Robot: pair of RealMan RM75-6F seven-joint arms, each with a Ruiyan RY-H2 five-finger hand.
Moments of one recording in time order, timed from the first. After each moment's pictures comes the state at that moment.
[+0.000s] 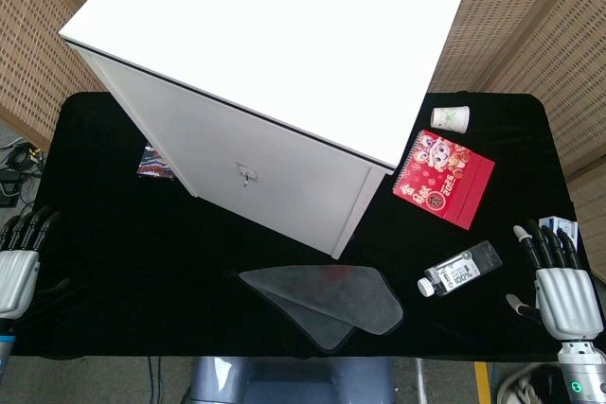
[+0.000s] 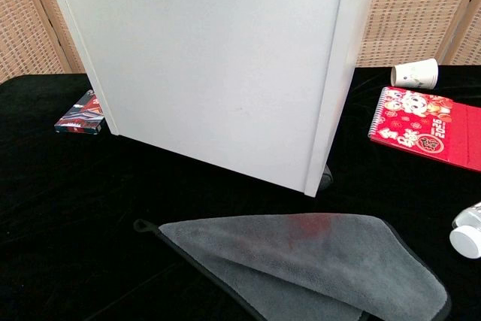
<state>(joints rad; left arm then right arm) -0.11 -1.14 -0.03 -1.63 1.46 1.44 0.17 0.06 -1.11 0.05 -1.67 -1.53 1.50 -0.14</state>
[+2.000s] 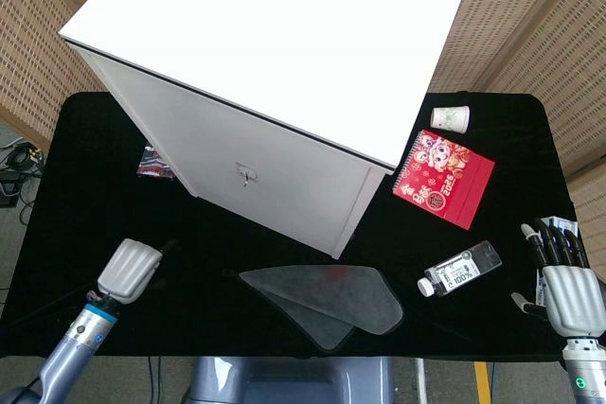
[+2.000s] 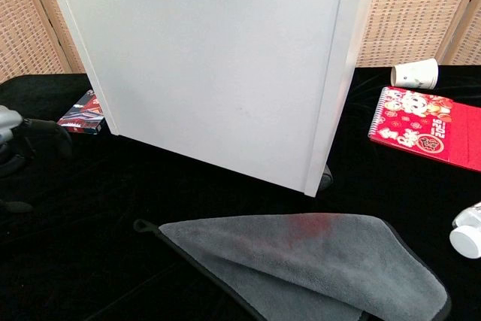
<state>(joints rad) -0.34 -1.38 -0.03 -1.60 1.59 1.16 0.37 0.06 -1.10 0.06 -1.66 -1.49 1.48 -0.12</state>
